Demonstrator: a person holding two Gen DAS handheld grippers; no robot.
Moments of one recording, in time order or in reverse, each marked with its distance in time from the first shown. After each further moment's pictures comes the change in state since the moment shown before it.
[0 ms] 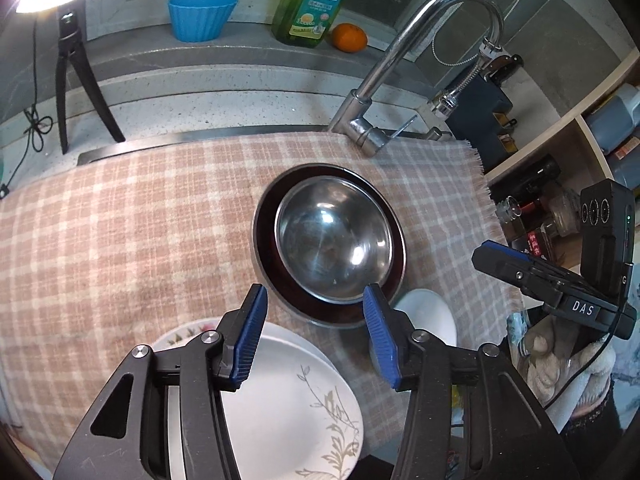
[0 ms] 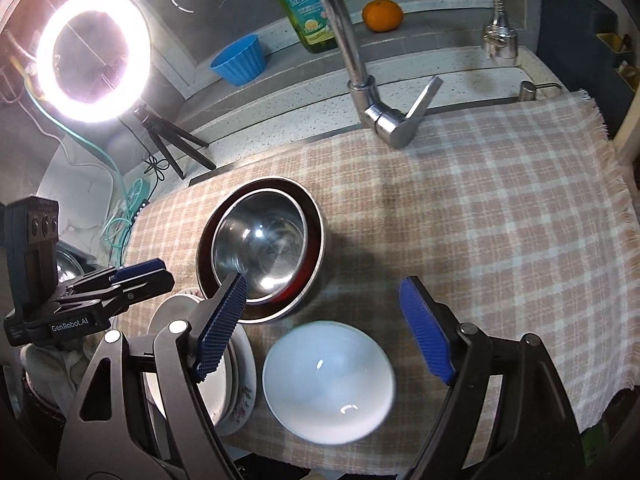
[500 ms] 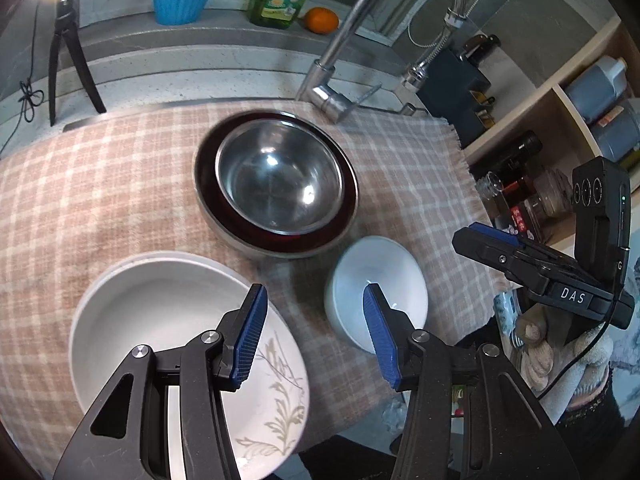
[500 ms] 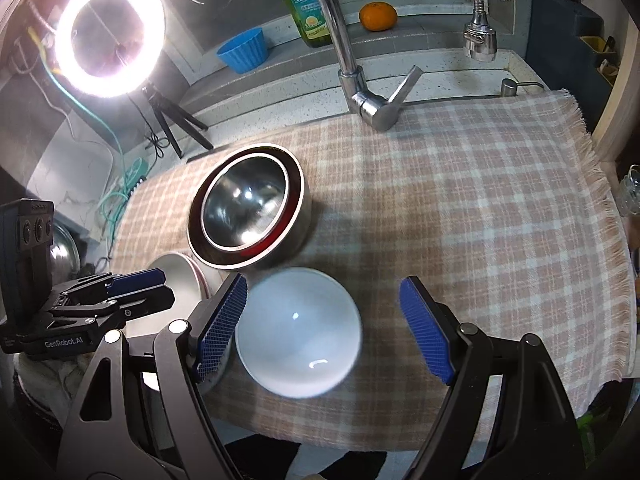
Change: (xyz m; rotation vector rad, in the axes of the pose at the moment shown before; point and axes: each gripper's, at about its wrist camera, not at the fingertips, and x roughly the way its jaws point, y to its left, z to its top) left arm 0.008 -0.040 -0.051 0.008 0.000 -0.031; right arm -0.020 -0.013 -0.040 -0.068 -0.006 -0.036
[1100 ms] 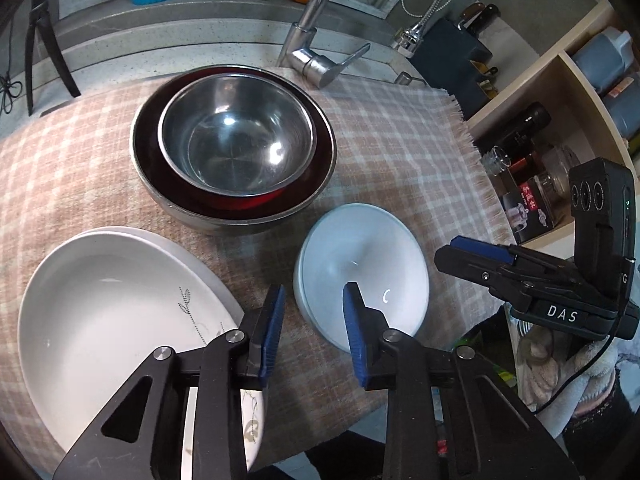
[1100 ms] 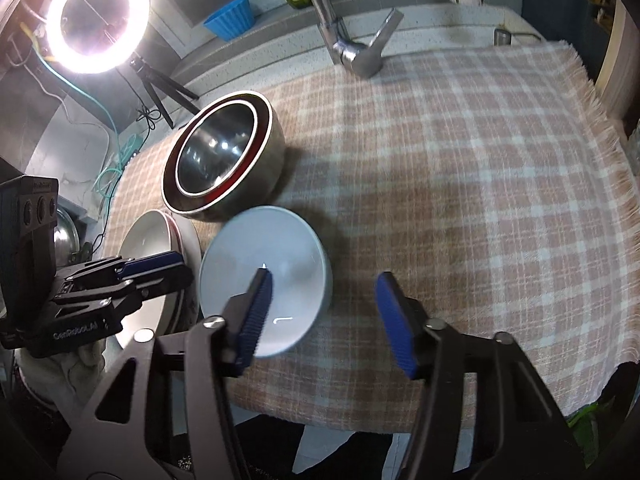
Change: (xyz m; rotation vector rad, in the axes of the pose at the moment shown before) left arm 0.043 -0.025 -0.015 0.019 0.045 0.025; right arm 0.024 -0.032 -0.033 0.032 0.096 0.048
